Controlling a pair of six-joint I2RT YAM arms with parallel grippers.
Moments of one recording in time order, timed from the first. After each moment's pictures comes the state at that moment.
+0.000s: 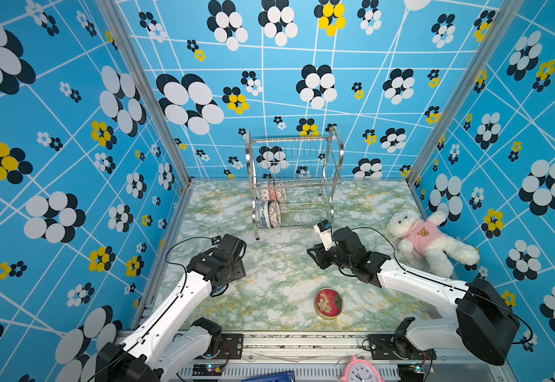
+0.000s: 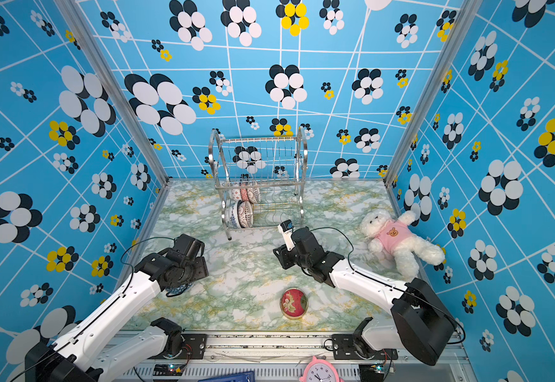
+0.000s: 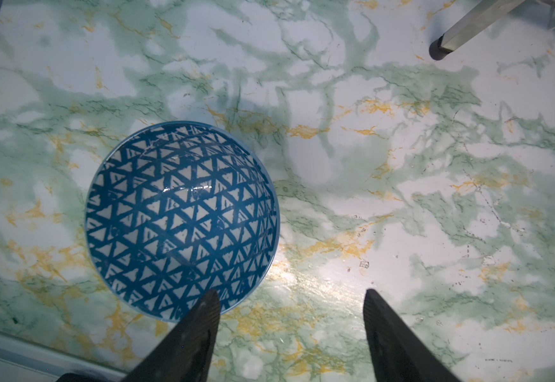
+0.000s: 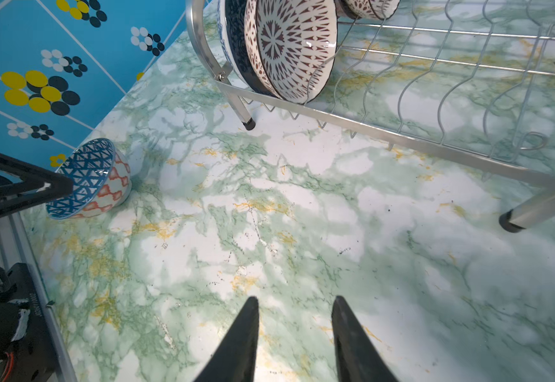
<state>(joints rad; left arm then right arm) -0.41 1.00 0.76 -0.99 -0.23 -0.75 0.74 1.32 0.74 -0.03 -0.05 0.27</state>
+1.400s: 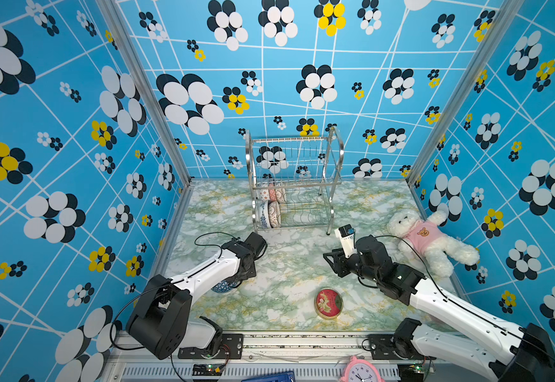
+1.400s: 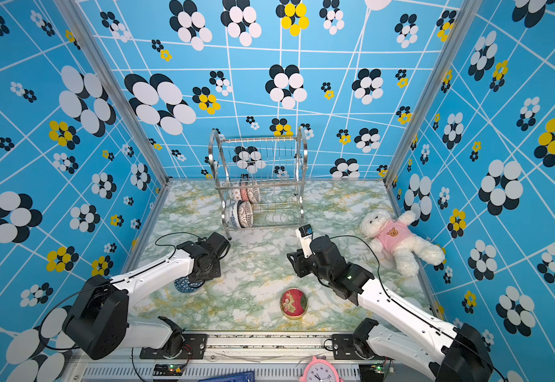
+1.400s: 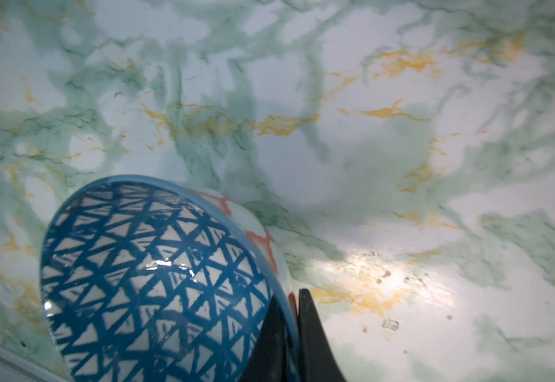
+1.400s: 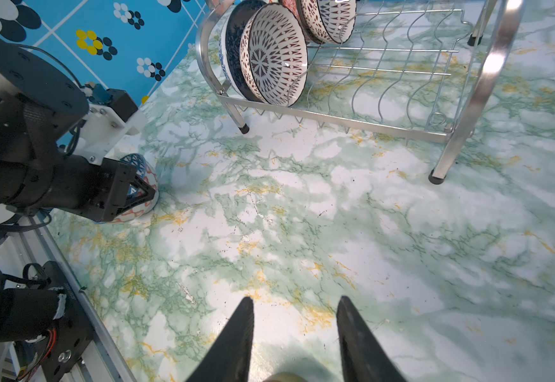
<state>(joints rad) -0.55 1.40 0.80 -0.85 -0.30 -0.74 0.74 0.97 0.66 -0.26 0.01 0.34</state>
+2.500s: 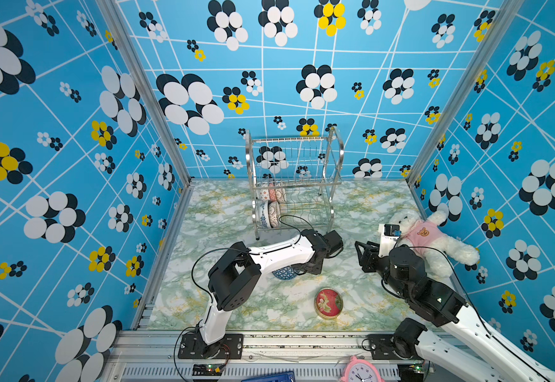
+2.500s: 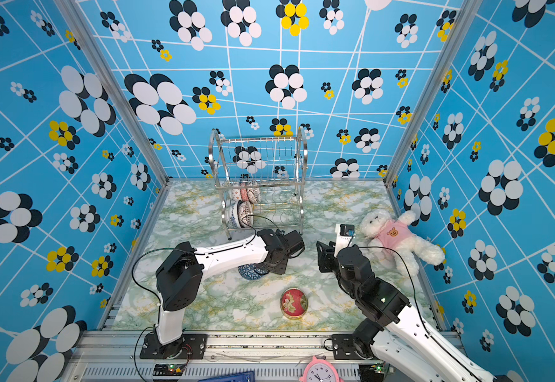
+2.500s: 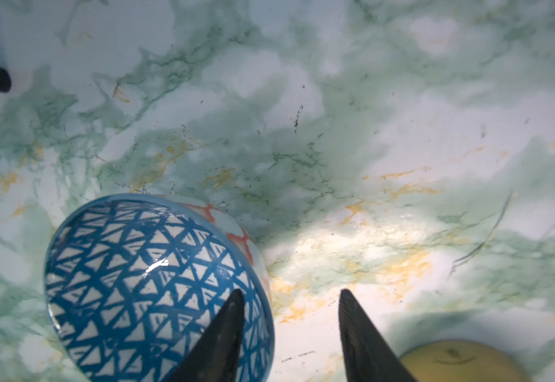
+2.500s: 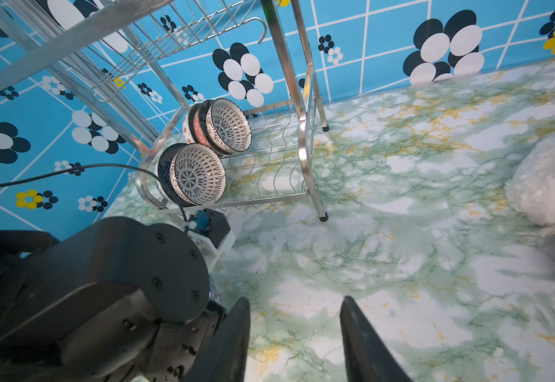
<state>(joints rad) -1.00 1.99 1.58 -1.03 -0.24 -0.74 0.72 0.64 0.66 -0.43 0.39 0.49</state>
